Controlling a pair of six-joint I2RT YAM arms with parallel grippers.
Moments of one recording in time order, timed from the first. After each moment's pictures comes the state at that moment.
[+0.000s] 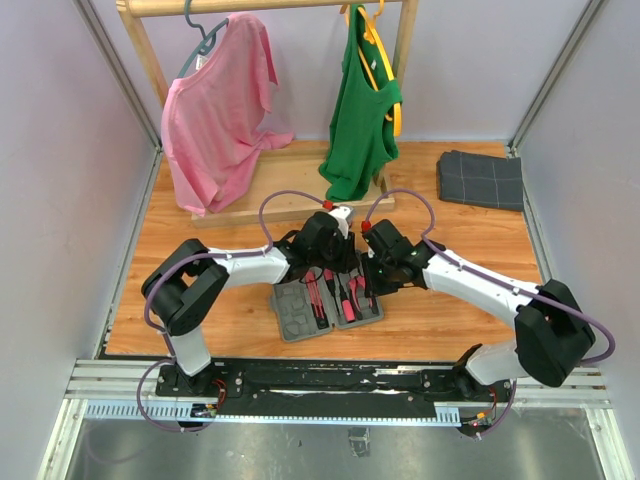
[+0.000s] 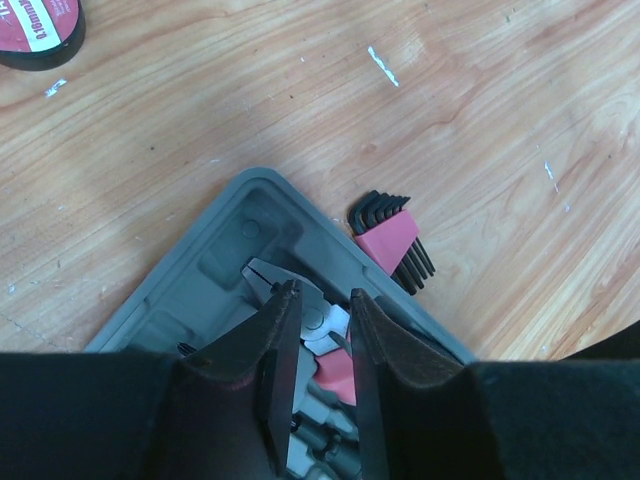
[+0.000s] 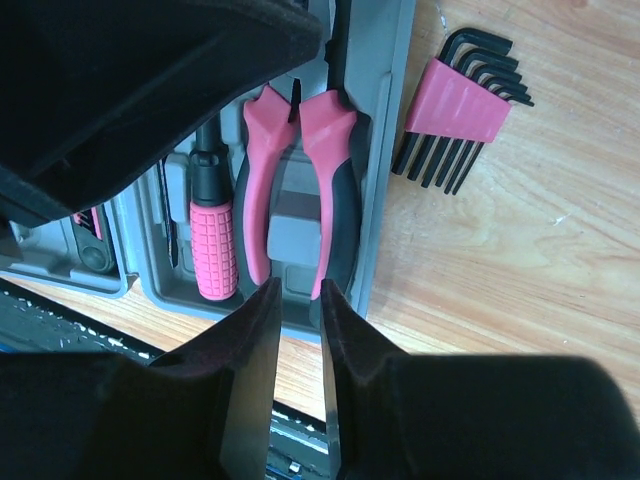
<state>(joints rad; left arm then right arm) -0.81 1.76 0.95 0.22 0.11 -0.45 0.74 1.39 0.89 -0.60 -0.02 0.45</state>
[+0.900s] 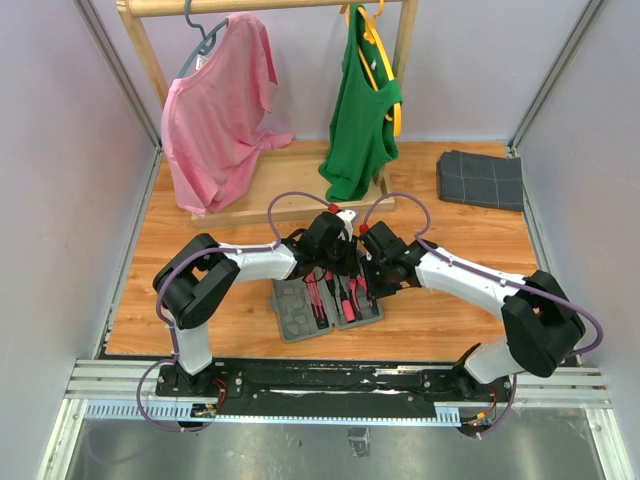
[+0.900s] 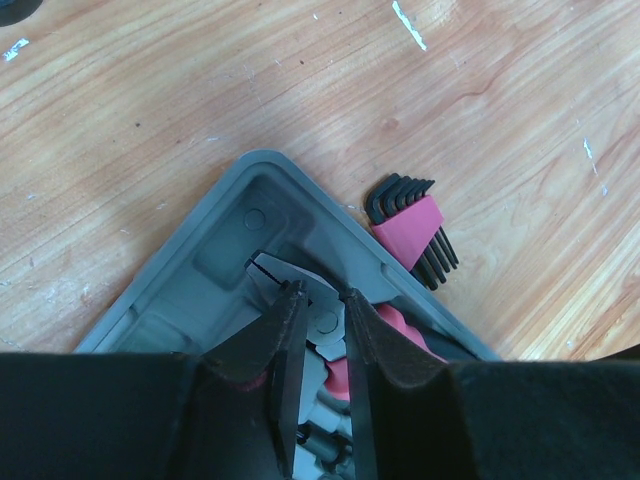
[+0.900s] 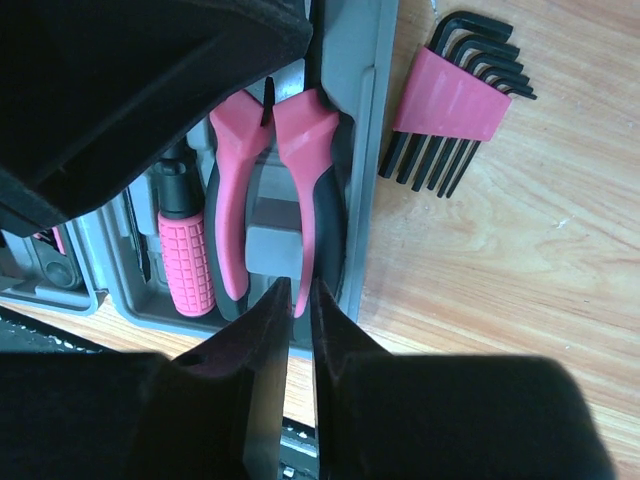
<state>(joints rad) -0.82 1.83 1.01 0.13 0.13 -0.44 0.74 1.45 0.89 -0.59 -0.02 0.46</state>
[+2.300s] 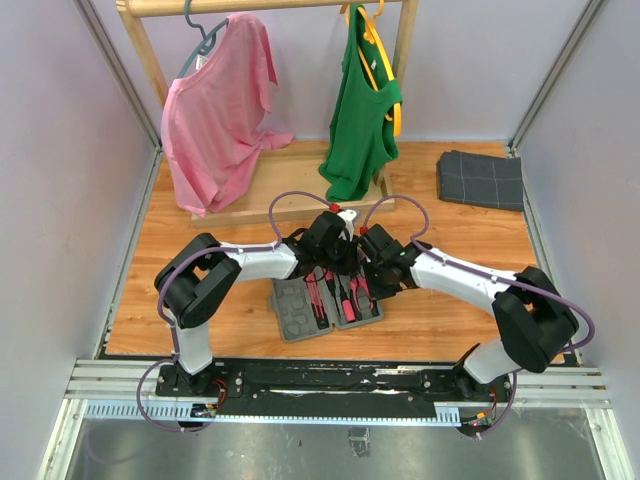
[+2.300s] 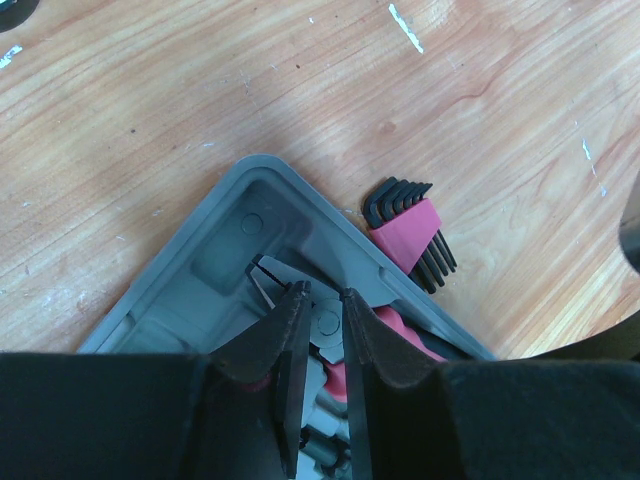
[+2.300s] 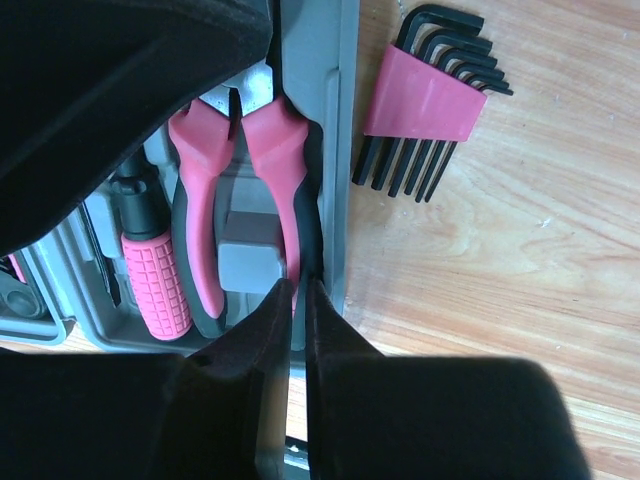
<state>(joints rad) -0.82 1.84 1.02 0.13 0.13 -0.44 0.74 1.53 0.87 -0.59 0.04 0.47</state>
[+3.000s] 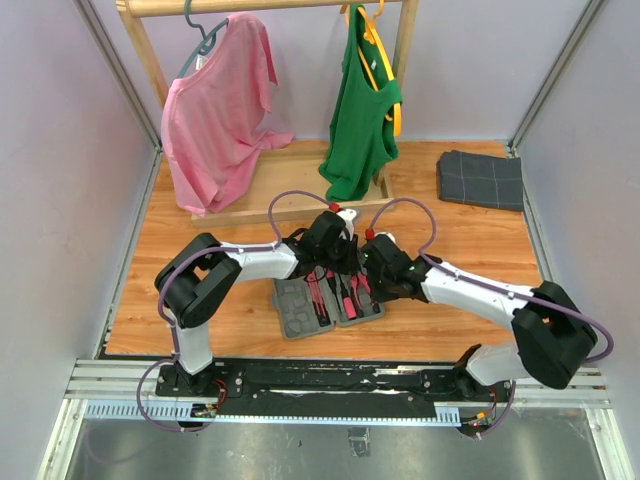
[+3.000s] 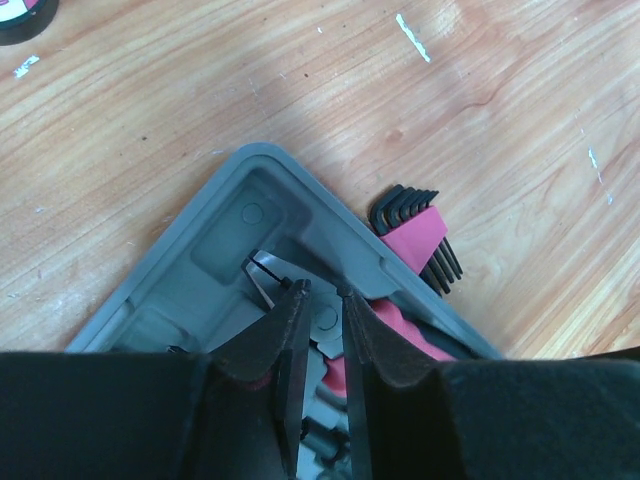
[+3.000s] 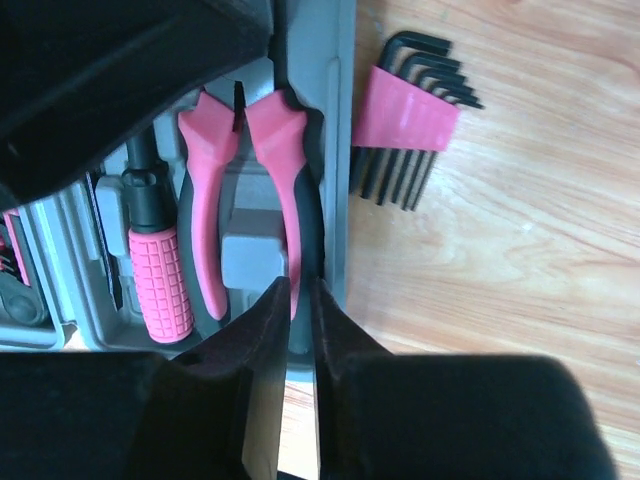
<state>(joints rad) -0.82 1.84 1.02 0.14 0.11 -0.43 0.79 1.40 0.77 -0.45 0.13 0.51</state>
